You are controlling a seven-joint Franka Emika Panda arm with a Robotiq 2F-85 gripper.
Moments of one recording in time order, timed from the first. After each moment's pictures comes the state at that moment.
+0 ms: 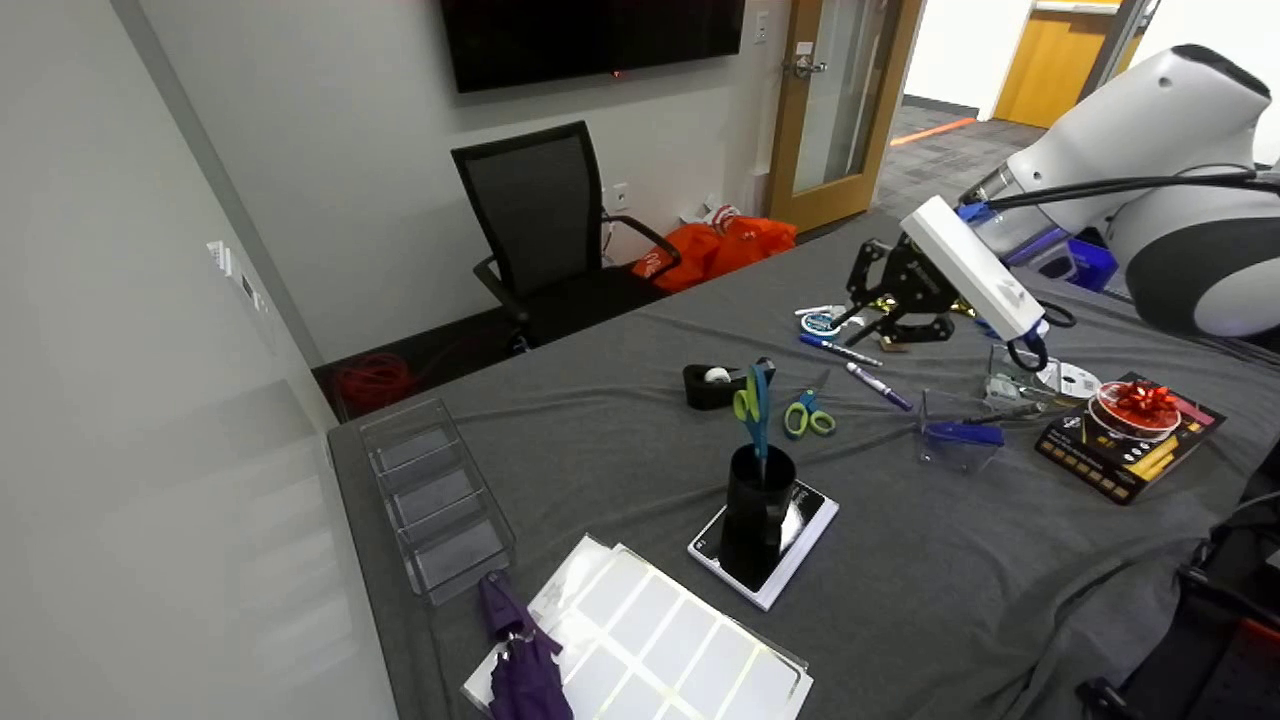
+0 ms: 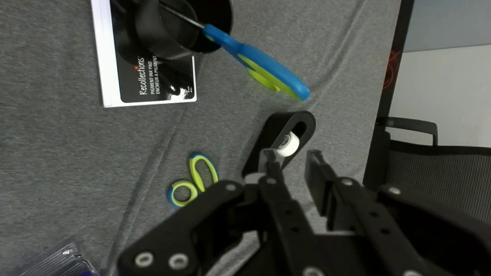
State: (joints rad) arm -1.53 0.45 1.61 -2.46 -0.90 2.96 2.09
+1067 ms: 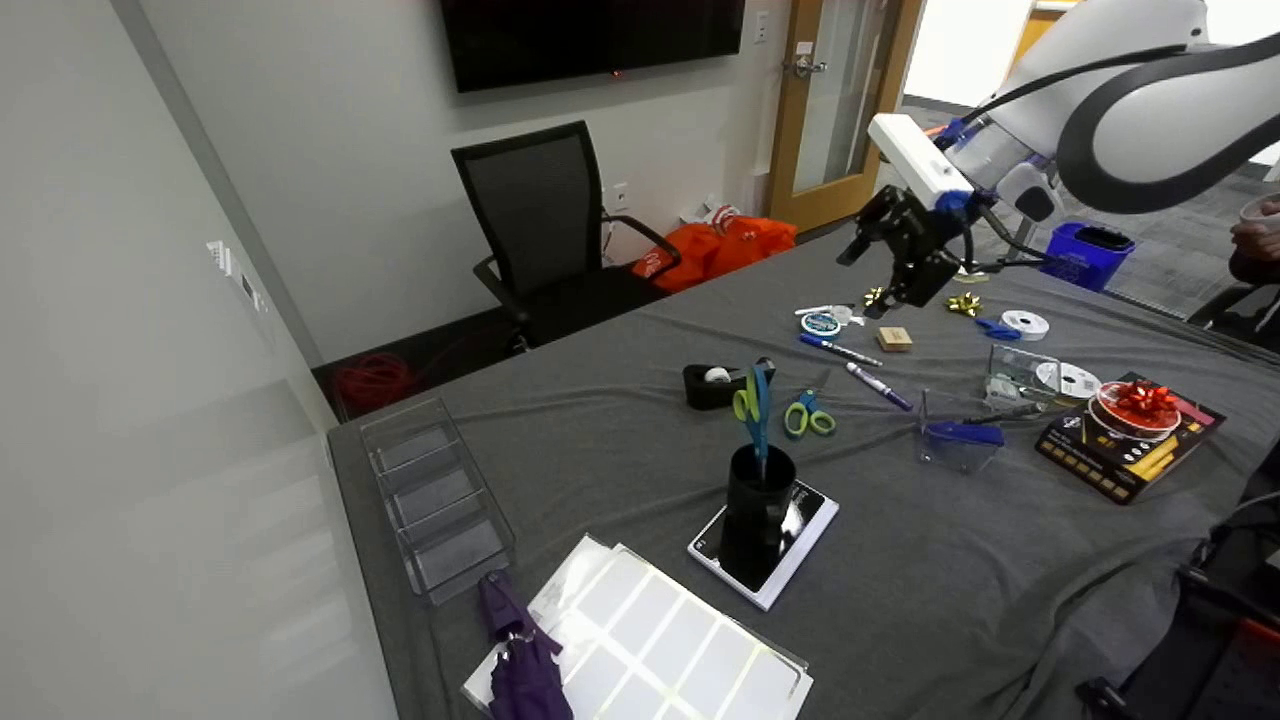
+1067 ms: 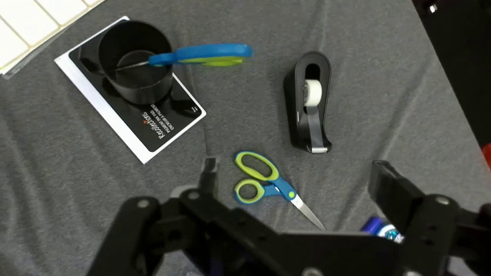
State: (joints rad) arm -1.51 0.32 1.60 -2.31 -0.13 2.75 2.11
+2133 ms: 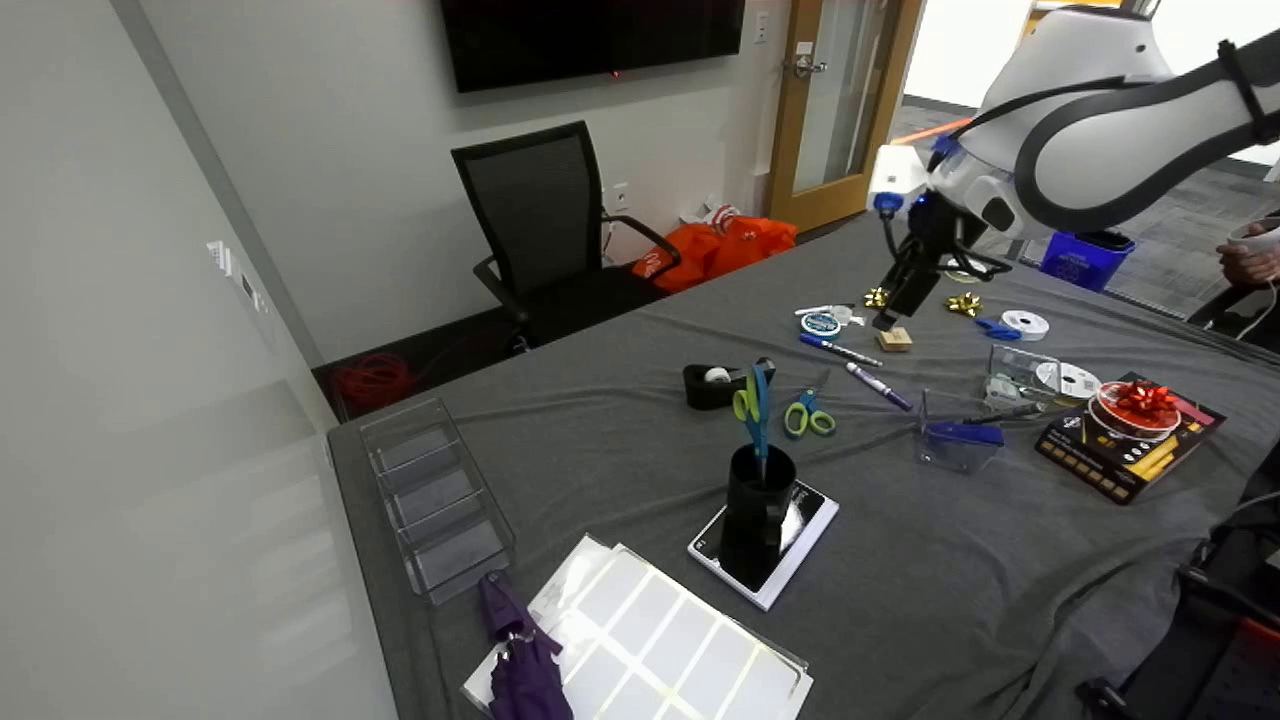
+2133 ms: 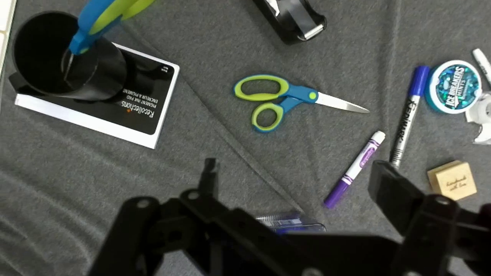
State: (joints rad) arm -1.08 0.14 1.11 -2.27 -0.06 2.63 2.61
